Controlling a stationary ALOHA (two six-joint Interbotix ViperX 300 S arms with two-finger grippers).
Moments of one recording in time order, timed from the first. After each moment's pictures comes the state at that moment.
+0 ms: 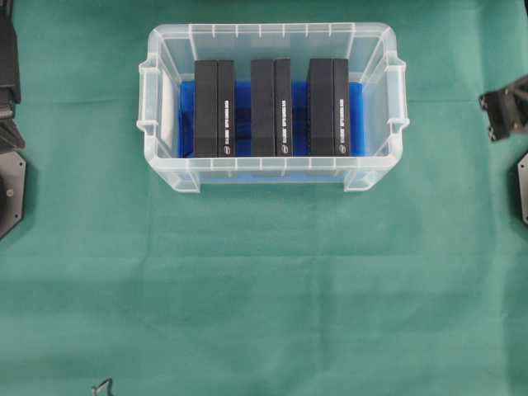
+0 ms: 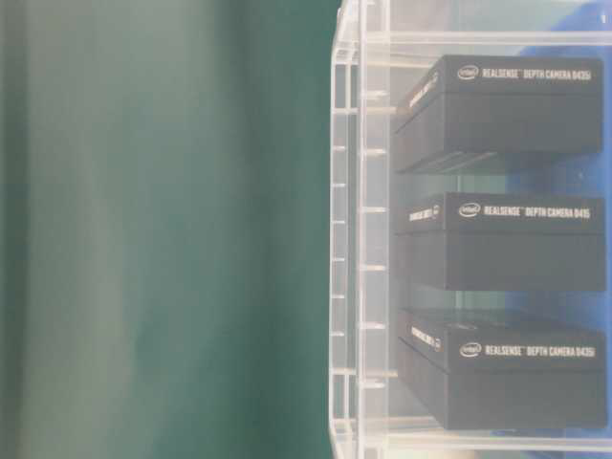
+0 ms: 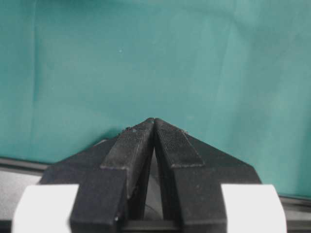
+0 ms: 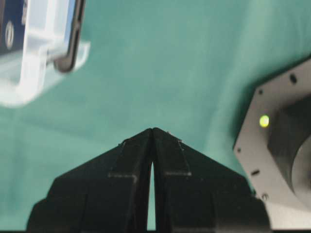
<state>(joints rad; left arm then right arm) 0.00 -0.71 0.46 0.02 1.45 -0.20 -0.07 -0.58 0.42 -0.13 1.55 1.43</state>
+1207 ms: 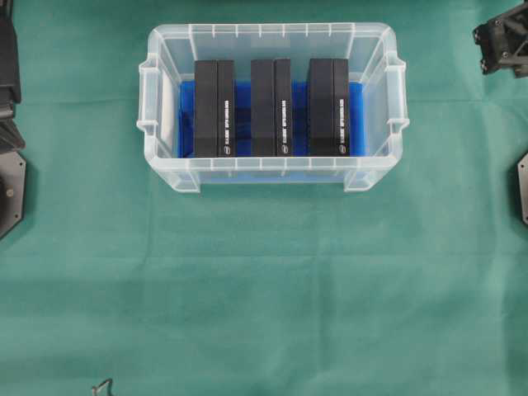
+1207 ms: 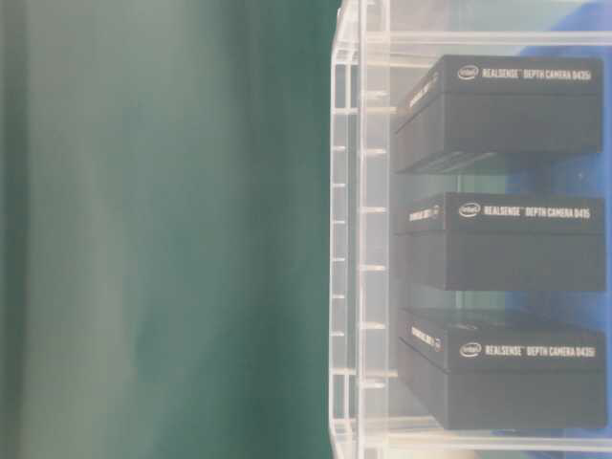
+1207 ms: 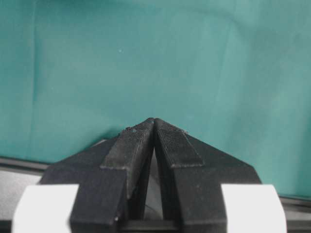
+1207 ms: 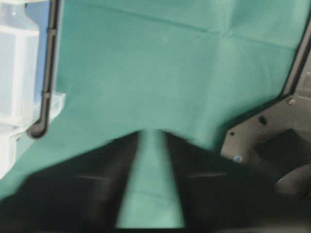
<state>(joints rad) 0.00 -0.71 0.46 0.02 1.45 -0.20 -0.37 -0.54 0.43 -0.14 1.47 1.16</state>
